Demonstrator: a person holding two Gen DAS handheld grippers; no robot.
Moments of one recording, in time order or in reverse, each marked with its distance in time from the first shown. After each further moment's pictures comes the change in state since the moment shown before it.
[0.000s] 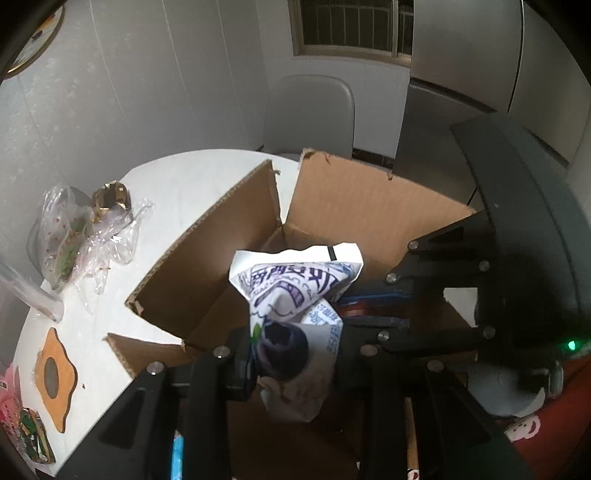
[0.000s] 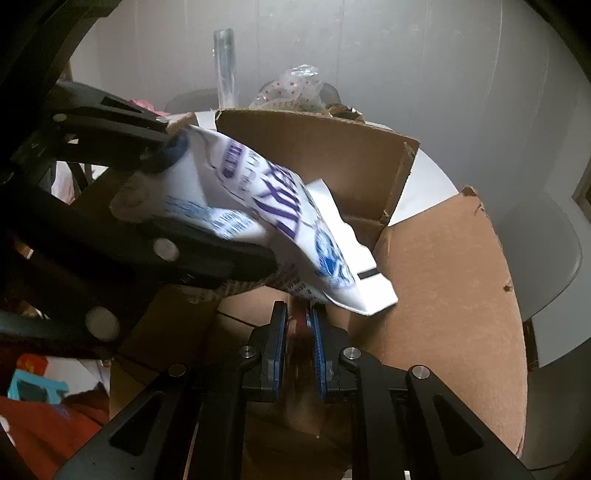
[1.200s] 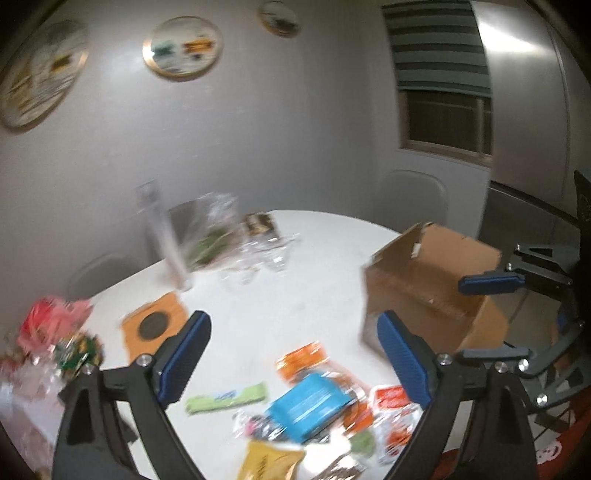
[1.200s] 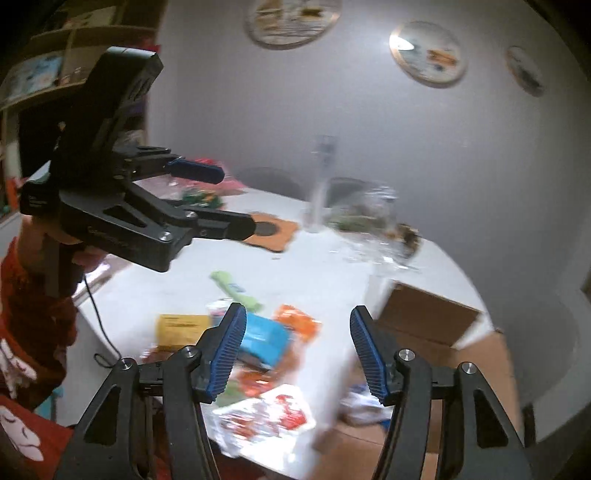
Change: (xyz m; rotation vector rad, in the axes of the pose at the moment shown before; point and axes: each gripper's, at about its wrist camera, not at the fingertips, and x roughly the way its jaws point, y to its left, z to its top) left arm -0.178 0.098 -0.155 -0.291 -0.363 0.335; right arm -0.110 0.150 0.024 -0.208 -0.327 0.101
